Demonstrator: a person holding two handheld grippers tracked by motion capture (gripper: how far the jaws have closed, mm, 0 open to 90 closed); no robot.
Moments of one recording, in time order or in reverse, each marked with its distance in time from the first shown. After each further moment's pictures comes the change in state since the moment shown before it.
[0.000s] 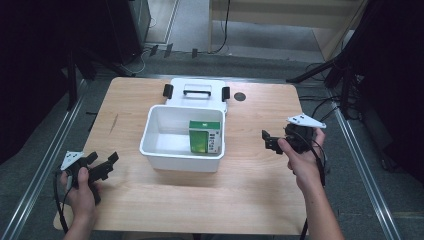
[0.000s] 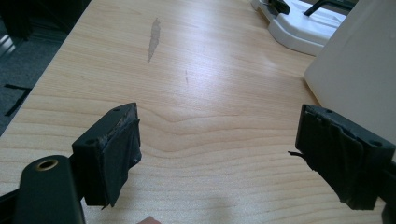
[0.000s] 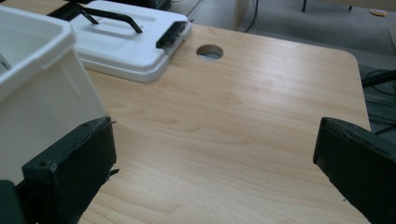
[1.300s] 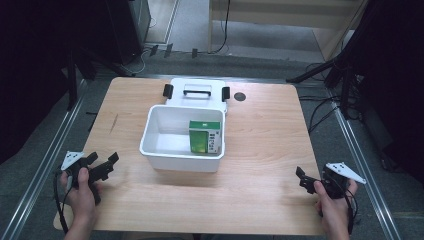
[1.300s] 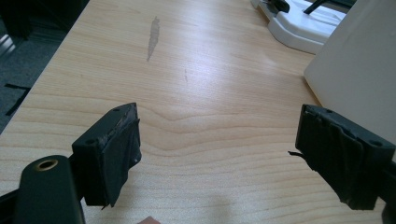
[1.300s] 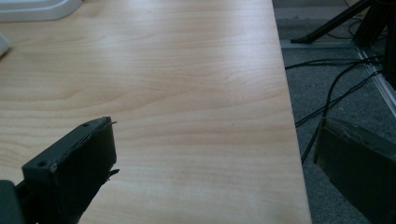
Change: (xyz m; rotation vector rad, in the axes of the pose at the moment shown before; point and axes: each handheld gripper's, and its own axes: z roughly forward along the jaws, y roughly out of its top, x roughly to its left) left arm -0.001 0.000 -0.001 0.007 0.001 0.004; right arm -0.077 -0.139 -0.043 -0.022 -0.113 0.200
